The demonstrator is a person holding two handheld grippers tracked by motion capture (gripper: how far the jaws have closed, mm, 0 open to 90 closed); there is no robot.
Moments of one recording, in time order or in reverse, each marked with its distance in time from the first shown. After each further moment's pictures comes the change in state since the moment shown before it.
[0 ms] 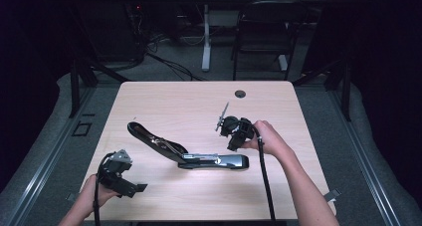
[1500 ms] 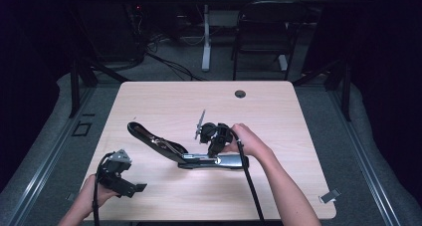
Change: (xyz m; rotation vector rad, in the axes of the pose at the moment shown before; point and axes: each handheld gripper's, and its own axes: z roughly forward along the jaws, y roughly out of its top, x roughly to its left) left arm 0.000 -0.001 -0.001 -0.003 0.002 0.004; right arm 0.020 0.046 0.033 -0.038 0.068 -0.164
